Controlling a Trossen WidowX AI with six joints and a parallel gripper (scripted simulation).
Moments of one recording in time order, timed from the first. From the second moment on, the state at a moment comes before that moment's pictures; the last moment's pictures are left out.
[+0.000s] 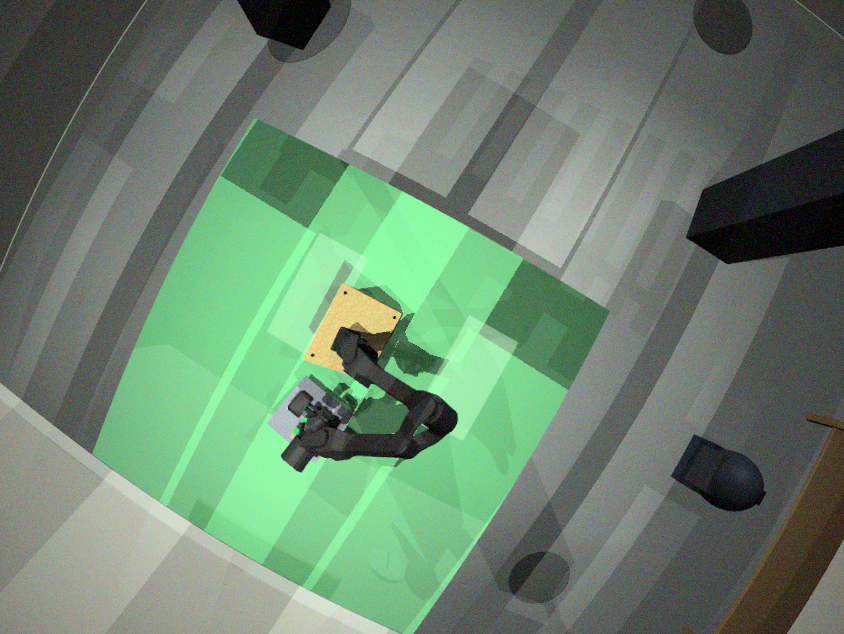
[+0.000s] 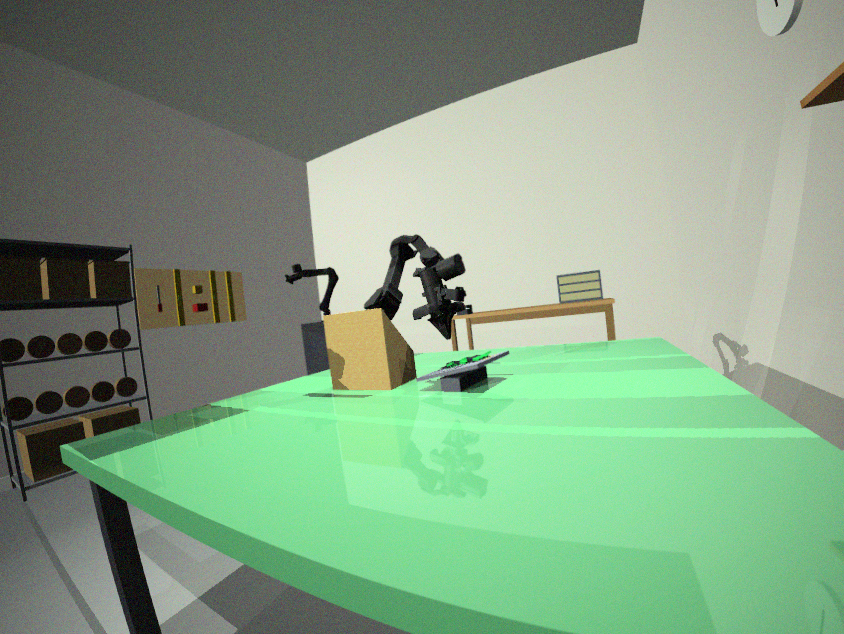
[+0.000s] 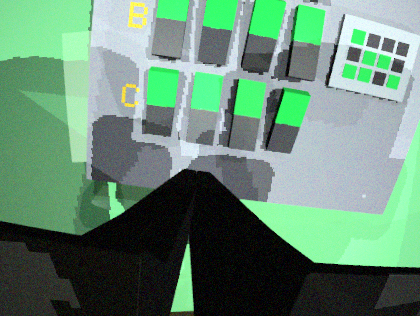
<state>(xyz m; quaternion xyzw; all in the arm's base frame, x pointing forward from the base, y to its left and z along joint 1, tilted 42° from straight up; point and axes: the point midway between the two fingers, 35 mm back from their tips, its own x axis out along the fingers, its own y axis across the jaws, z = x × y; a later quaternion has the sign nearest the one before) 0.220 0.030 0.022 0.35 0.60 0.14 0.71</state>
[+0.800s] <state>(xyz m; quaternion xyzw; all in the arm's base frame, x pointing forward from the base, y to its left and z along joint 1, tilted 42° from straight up) 0.231 0.061 -0.016 0.35 0.58 0.14 0.72</state>
